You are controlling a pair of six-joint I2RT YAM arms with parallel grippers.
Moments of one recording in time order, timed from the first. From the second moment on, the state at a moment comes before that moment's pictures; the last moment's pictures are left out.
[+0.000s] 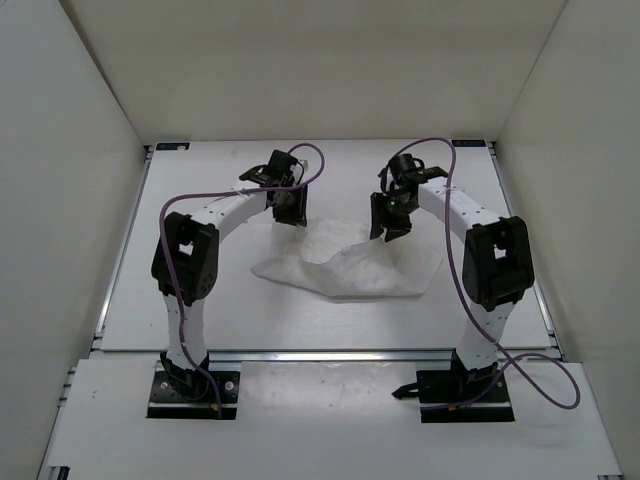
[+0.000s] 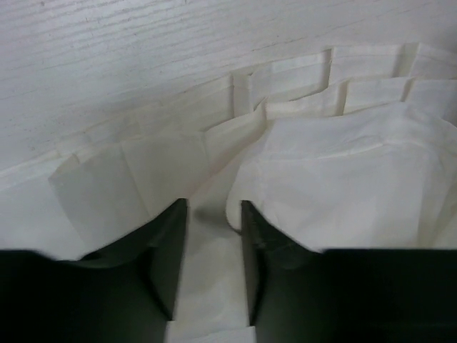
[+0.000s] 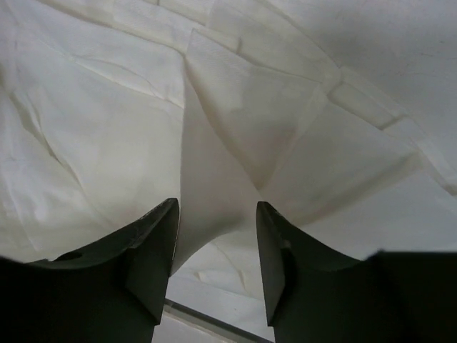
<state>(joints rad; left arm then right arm) -0.45 2.00 1.57 -0.58 0.13 -0.30 0.31 1.88 1.48 -0.82 -0.26 0.23</state>
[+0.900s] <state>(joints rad) -0.43 2.09 1.65 -0.63 0.18 -0.25 0.12 1.89 1.36 -0.78 -0.31 0.18</state>
